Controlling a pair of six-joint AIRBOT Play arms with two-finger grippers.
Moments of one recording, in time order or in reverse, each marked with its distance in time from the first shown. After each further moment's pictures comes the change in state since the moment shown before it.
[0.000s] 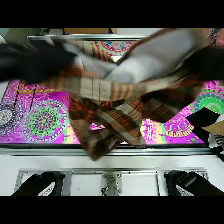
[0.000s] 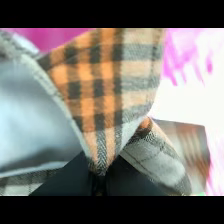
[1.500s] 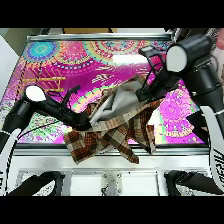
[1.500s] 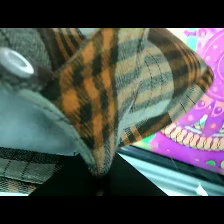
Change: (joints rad) left arm 0.127 -0.172 -0.822 -0.001 -0.322 0.048; right arm -0.025 -0.391 -0.205 -0.008 0.285 -0.240
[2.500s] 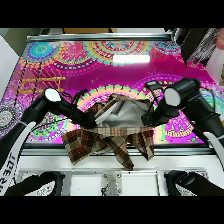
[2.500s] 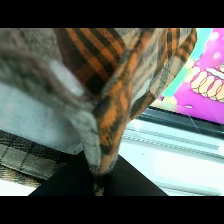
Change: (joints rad) left arm -0.044 -0.134 0.007 0.009 0.158 0.025; right arm -0.010 0.245 -0.500 0.054 -0.129 0.111
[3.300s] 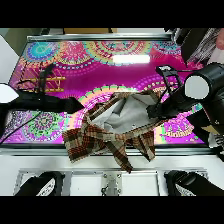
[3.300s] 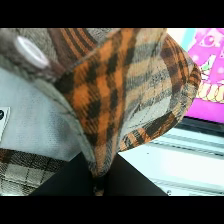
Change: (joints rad) left arm 0.212 0.286 0.075 0.050 0.064 0.071; right arm 0.000 0.031 0.158 0.005 0.077 0.066
